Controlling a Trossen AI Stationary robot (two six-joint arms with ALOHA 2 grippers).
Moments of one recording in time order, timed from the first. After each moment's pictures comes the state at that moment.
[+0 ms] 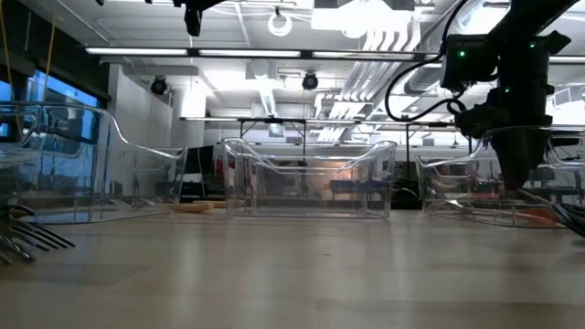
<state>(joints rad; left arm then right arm) 0.18 0.94 0.74 0.21 0.01 -0.18 -0.29 1.09 0.59 -0.92 -0.03 0.91</state>
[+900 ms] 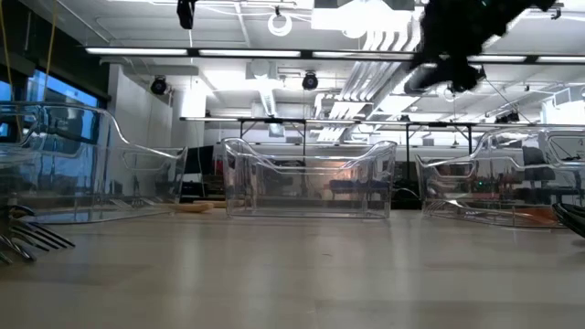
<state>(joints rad) 0.18 0.87 0.74 0.18 0.01 -0.18 -0.24 0.89 0.80 -0.50 0.00 0.50</state>
